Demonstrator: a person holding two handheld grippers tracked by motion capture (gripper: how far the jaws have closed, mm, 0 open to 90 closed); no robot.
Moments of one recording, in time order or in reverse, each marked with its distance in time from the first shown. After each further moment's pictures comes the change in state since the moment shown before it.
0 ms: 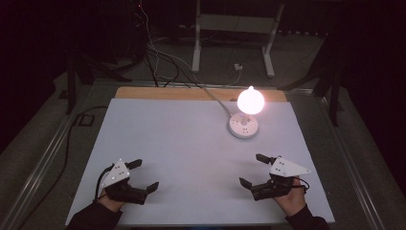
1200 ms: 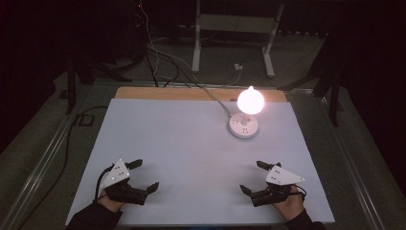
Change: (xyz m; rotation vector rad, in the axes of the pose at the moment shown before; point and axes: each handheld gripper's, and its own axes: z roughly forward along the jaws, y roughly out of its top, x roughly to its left) left arm -0.001 0.001 -0.001 0.001 -0.004 0.008; right arm 0.002 -0.035 0.006 0.067 -0.042 -0.069
